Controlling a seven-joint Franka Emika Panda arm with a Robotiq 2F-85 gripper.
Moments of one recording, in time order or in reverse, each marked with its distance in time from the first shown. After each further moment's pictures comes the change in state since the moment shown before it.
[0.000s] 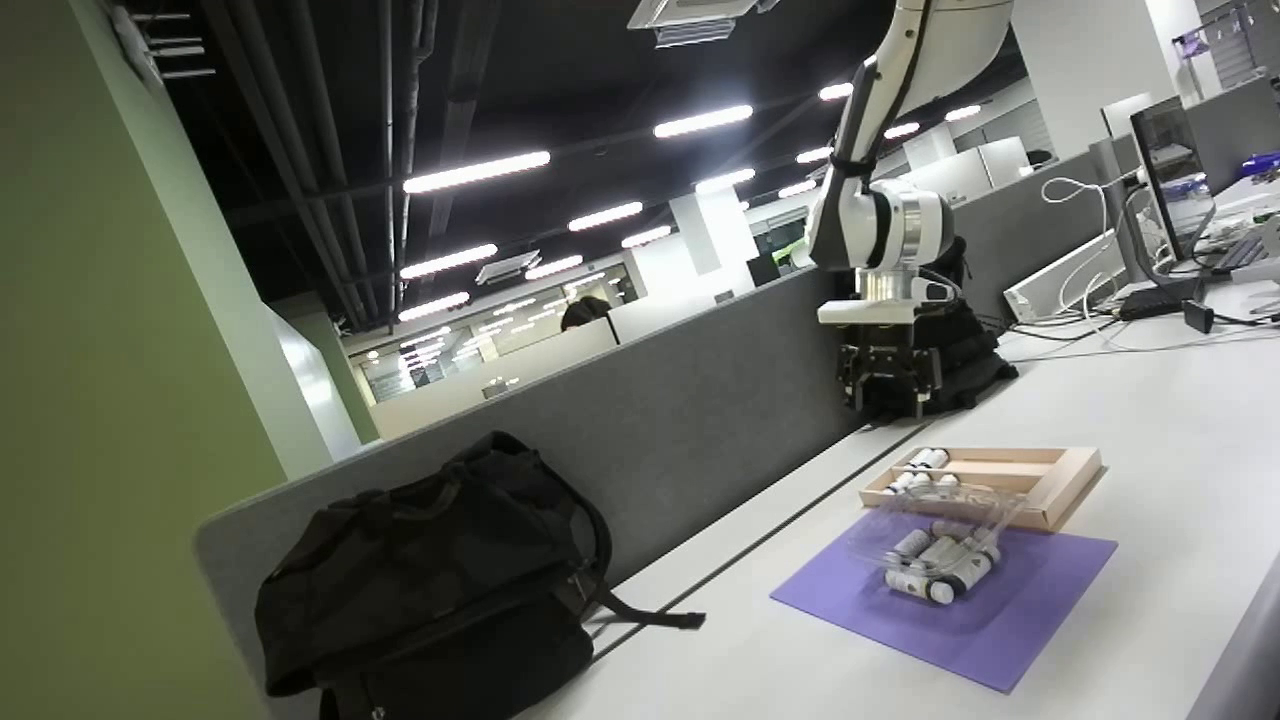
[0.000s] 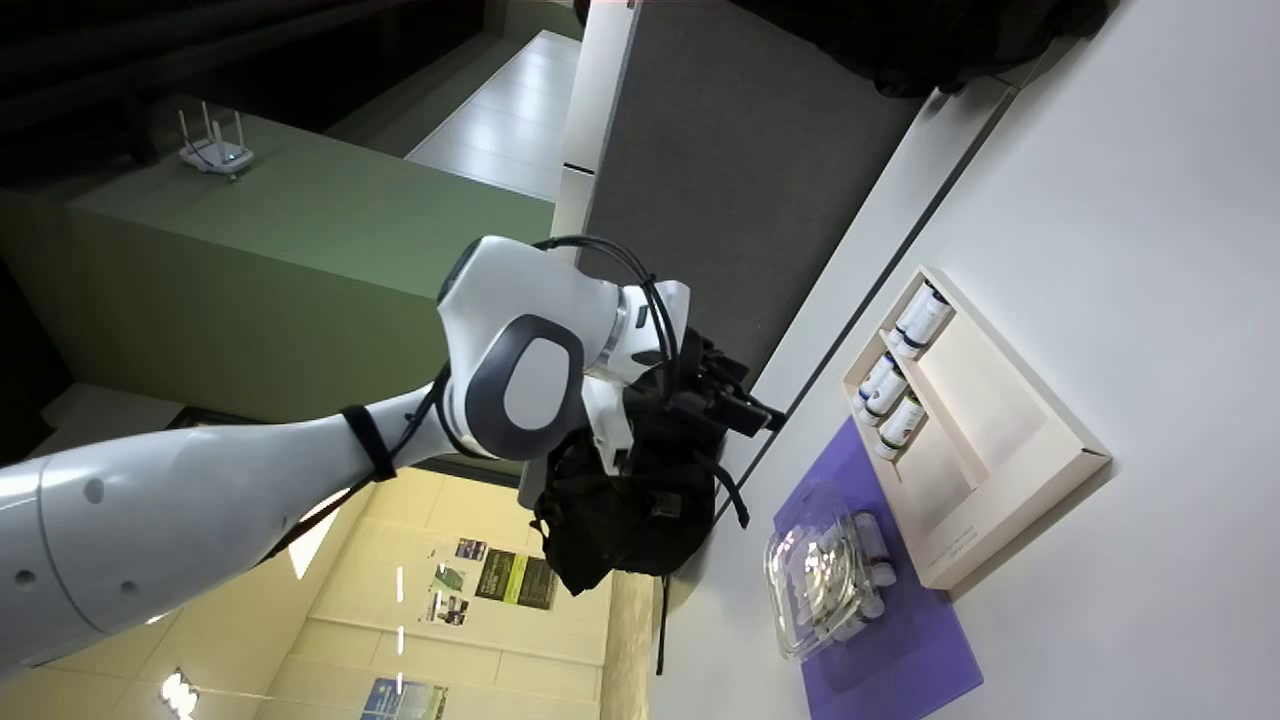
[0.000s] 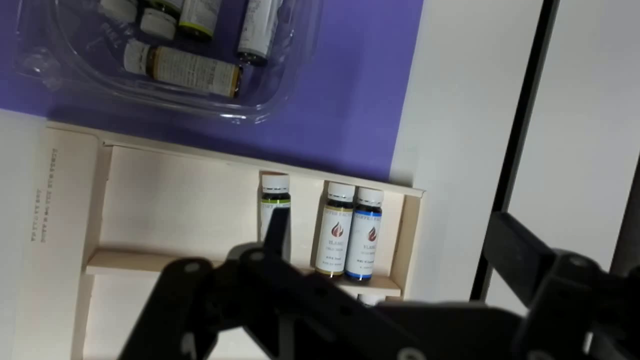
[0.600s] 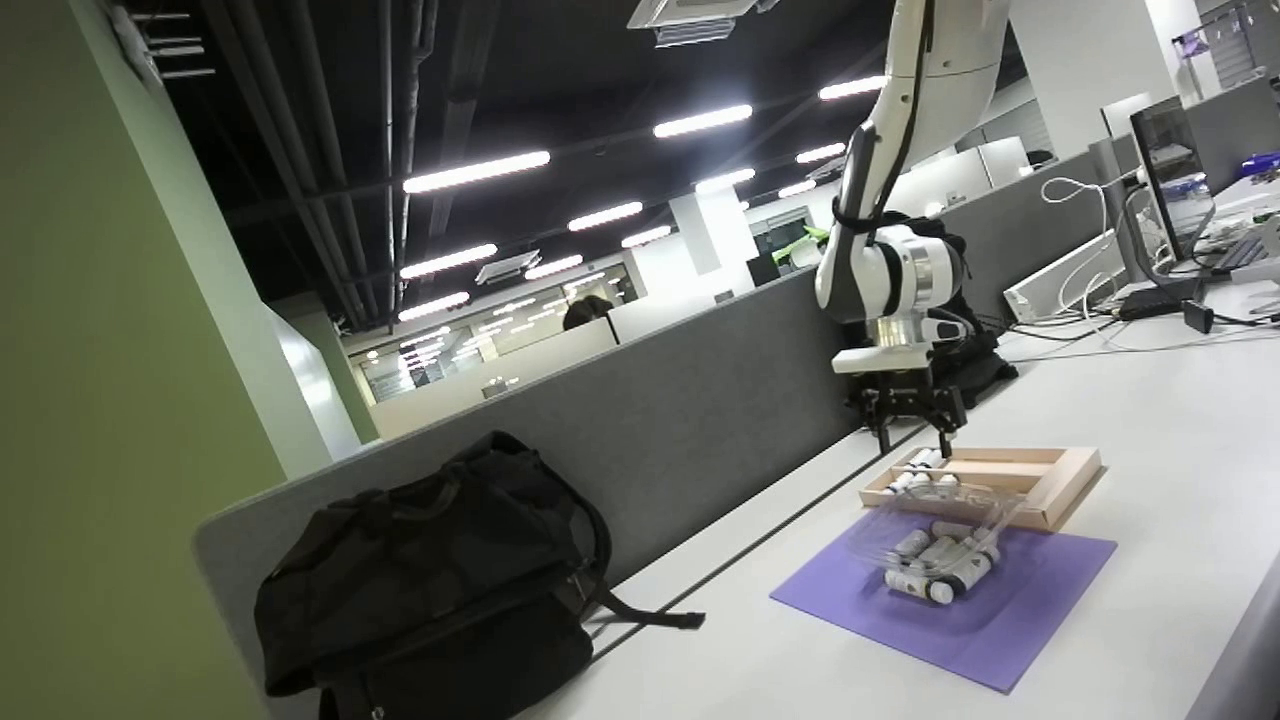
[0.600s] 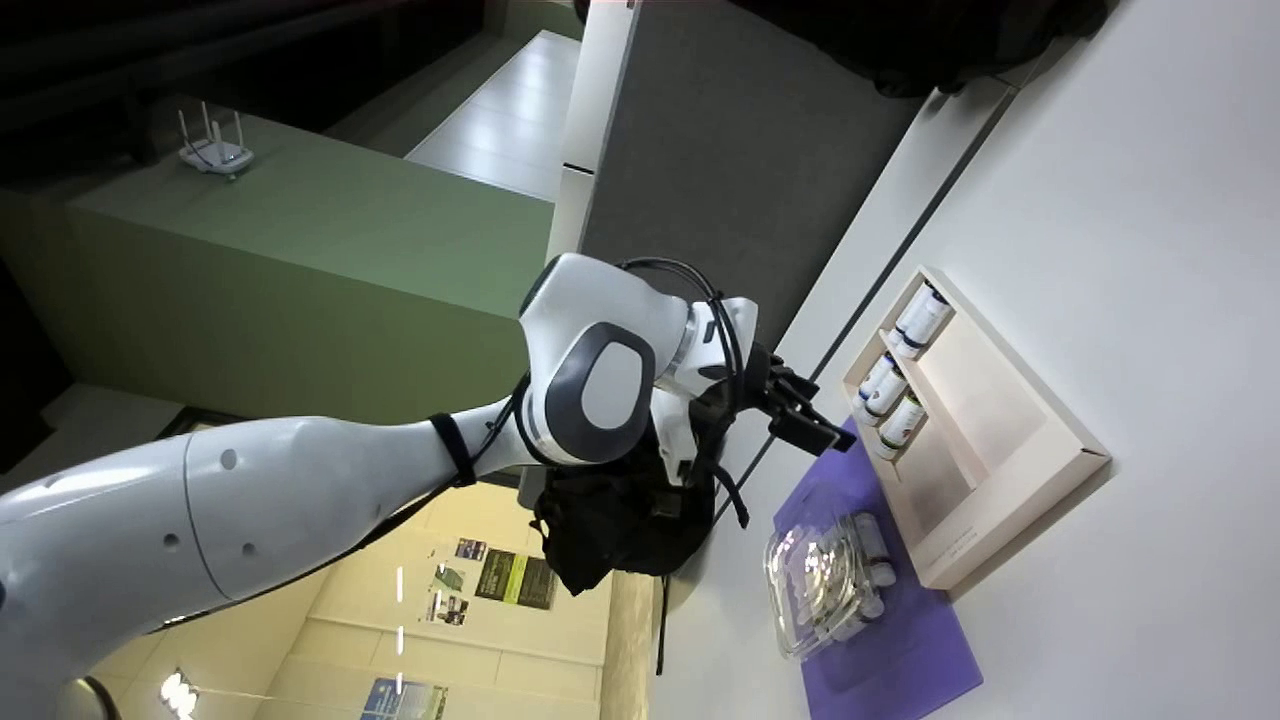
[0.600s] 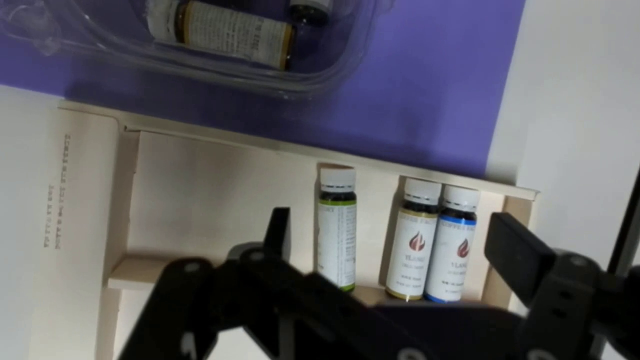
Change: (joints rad) arm 0.028 0.154 -0.029 0.065 -0.104 -0.001 0.099
